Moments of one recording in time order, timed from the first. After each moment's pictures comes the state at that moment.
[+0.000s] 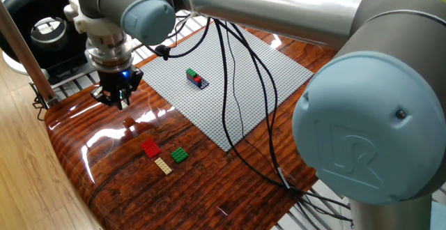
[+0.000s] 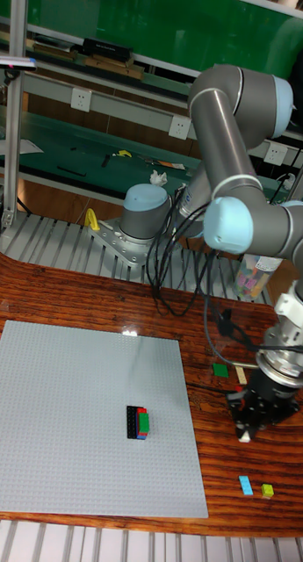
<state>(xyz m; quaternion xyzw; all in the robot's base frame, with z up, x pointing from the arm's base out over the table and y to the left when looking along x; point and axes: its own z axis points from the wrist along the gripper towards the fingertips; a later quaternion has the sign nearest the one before) 0.654 0.216 0.043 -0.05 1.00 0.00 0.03</state>
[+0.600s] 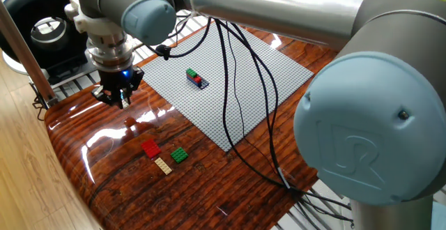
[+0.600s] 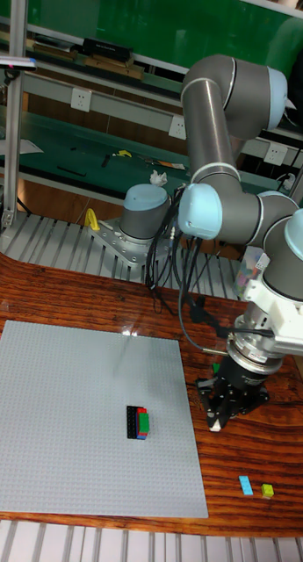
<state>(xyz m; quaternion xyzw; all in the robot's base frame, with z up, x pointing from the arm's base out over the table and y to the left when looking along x) 0.647 0.168 0.044 -0.05 1.00 -0.01 0.04</state>
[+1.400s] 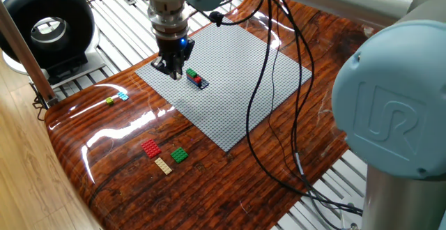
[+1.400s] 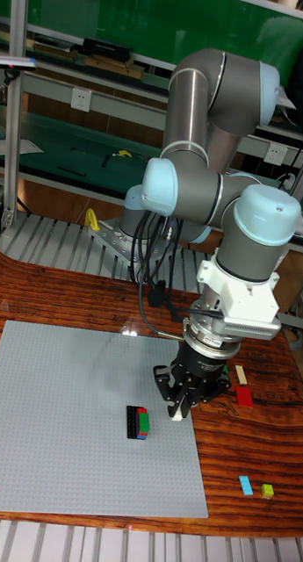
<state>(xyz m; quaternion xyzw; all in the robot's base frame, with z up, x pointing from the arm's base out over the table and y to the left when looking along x) 0.651 0.093 0.062 -0.06 1.00 -0.01 0.03</state>
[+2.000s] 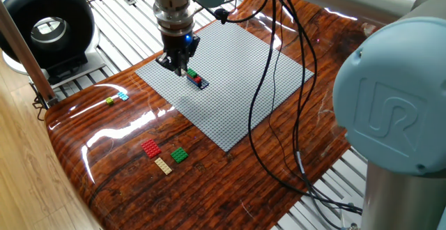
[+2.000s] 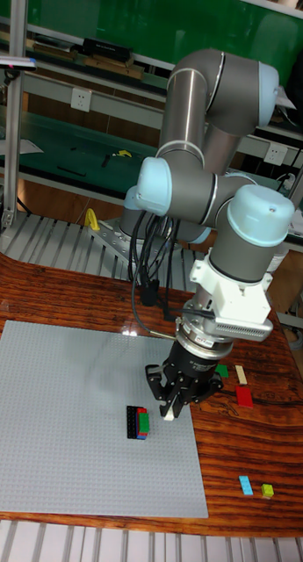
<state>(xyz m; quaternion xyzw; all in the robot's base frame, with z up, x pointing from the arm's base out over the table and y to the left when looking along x) 0.657 0.076 0.055 -0.06 1.00 -0.02 0.03</state>
